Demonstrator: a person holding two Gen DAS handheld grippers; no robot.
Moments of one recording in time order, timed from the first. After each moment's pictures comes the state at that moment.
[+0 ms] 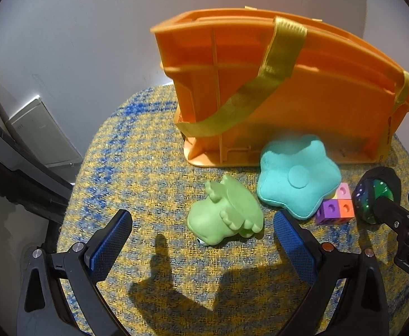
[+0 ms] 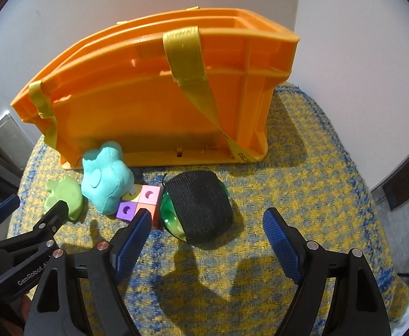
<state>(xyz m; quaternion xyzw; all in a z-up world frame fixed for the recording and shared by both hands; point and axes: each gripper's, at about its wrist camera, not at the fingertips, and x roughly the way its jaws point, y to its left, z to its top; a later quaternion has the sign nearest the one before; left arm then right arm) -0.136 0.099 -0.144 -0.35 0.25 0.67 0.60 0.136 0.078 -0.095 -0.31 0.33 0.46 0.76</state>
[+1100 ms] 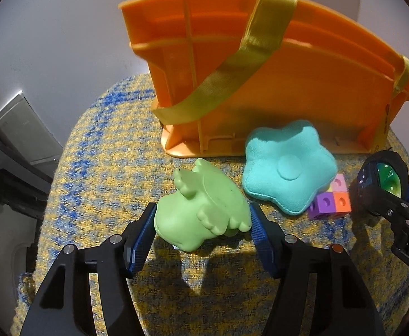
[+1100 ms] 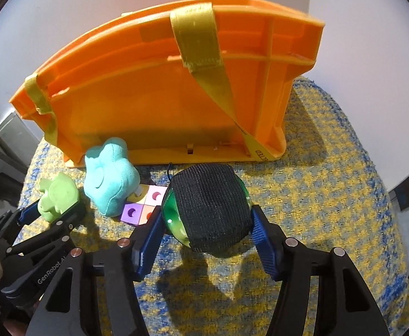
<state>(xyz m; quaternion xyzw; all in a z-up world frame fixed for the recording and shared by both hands) -0.122 0.108 -0.159 -0.37 0.26 0.64 0.62 0.148 0.086 -0.104 -0.31 0.34 0.49 0.74</state>
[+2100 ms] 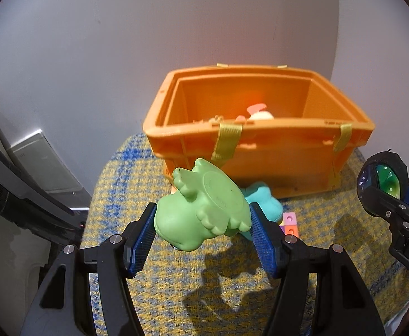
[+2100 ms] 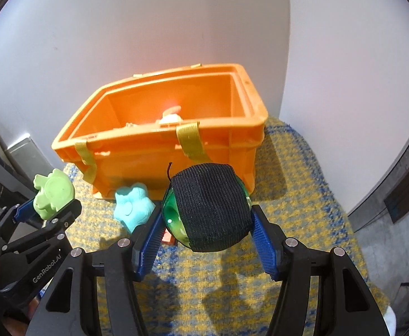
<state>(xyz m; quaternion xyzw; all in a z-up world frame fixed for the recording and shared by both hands) -0.116 0.065 -0.065 -0.31 0.23 0.66 0.65 0.145 0.052 -0.021 -0.27 0.28 0.52 0.76</state>
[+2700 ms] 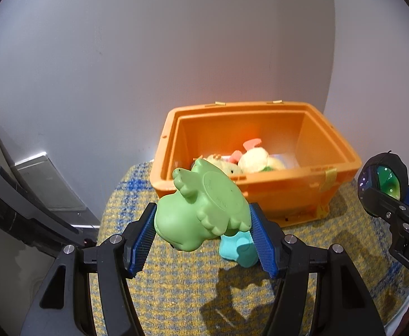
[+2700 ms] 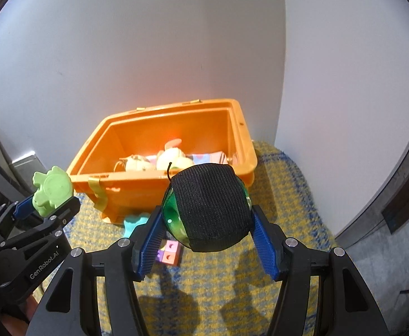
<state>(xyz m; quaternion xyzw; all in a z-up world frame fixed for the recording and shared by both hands) -0.125 0.076 -0.012 -0.28 0.20 0.67 0.66 0.145 0.057 0.025 -0.25 0.25 0.53 0.77</state>
